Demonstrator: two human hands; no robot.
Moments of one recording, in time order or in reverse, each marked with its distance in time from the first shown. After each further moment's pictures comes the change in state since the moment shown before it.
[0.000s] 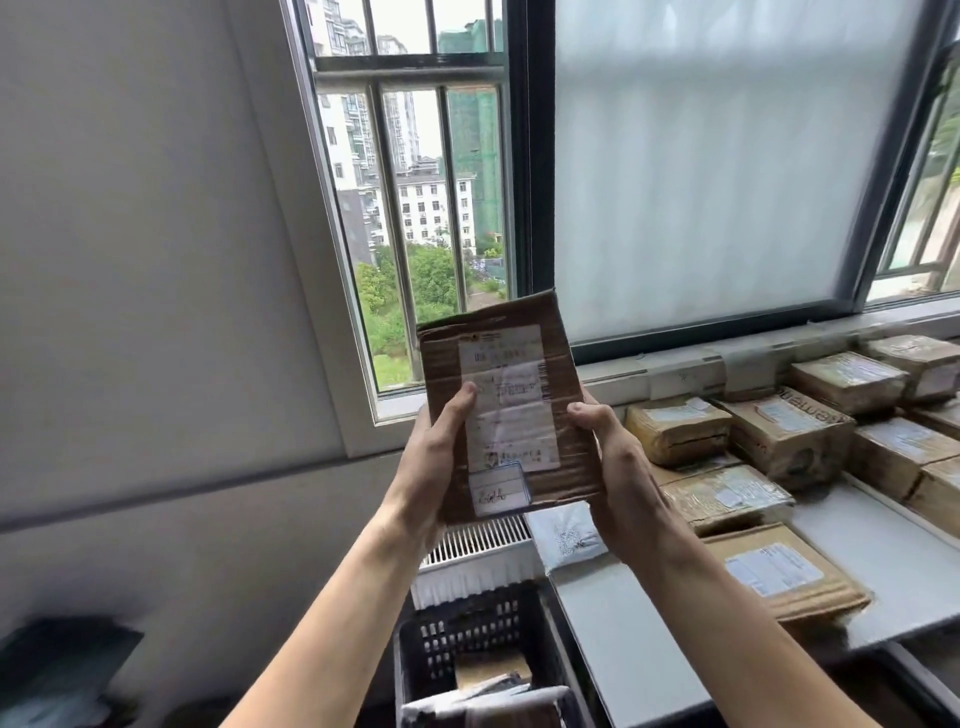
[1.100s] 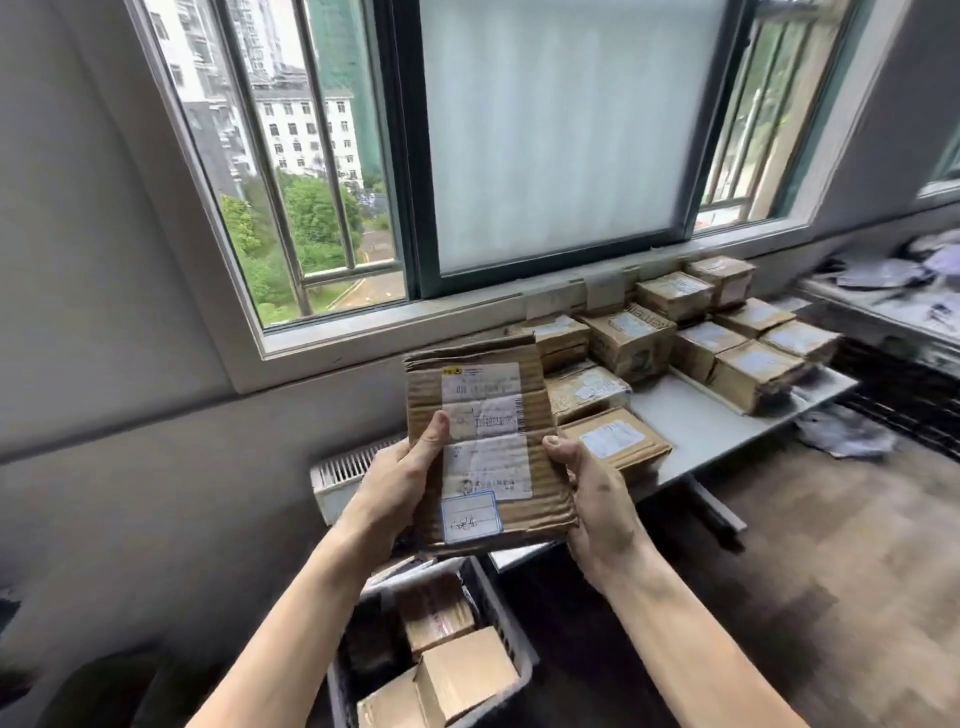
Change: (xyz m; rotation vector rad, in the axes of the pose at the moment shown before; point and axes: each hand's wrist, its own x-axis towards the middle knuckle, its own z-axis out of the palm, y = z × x) left_hand -0.113 -0.052 0.046 0.157 -0.147 -0.256; right_hand -0.184 -0.006 -0.027 0.086 0.475 0.242
